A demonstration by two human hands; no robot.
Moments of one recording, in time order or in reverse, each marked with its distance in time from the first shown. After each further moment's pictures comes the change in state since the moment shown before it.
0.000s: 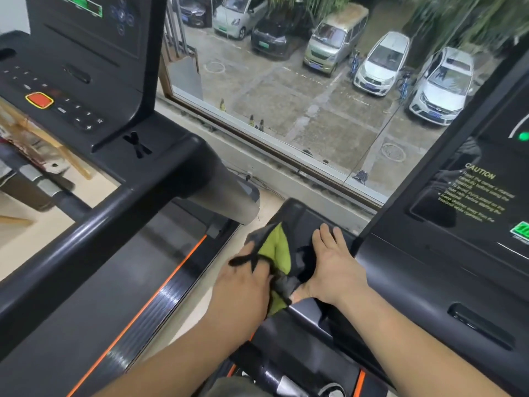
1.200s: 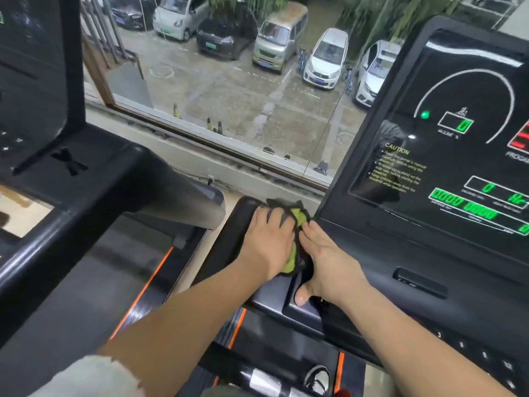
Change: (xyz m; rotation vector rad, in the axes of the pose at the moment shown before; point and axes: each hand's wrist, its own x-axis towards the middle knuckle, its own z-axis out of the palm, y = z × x) left_hand 0.112 0.065 0.061 0.039 -0.082 0.242; right_hand -0.038 0.067 -0.008 0.014 0.084 -0.044
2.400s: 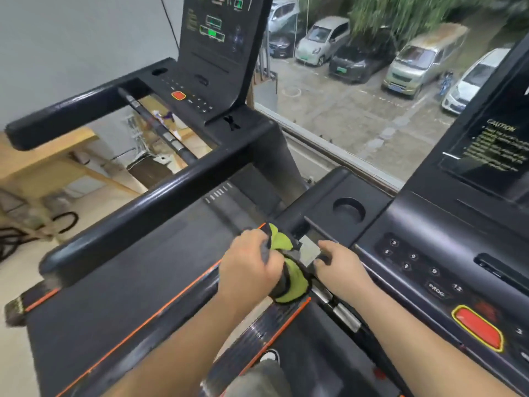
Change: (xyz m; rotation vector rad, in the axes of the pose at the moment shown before) left_hand -0.266 0.065 -0.135 -0.298 0.303 -0.876; right_hand -0.098 -0.065 0.099 0.435 -0.051 -0.181
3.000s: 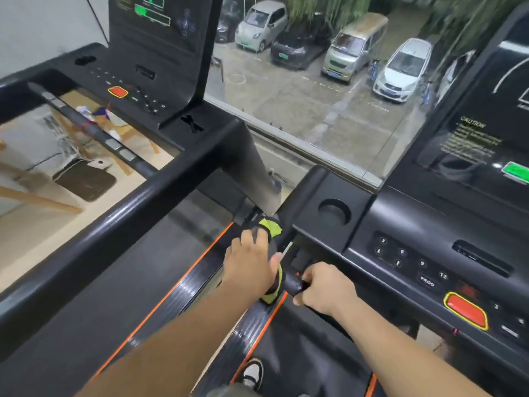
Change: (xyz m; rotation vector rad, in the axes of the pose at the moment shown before) left_hand 0.075 -0.046 0.053 0.493 -0.398 0.236; right_hand 0.016 -0.030 0.030 -0.319 -0.098 0.311
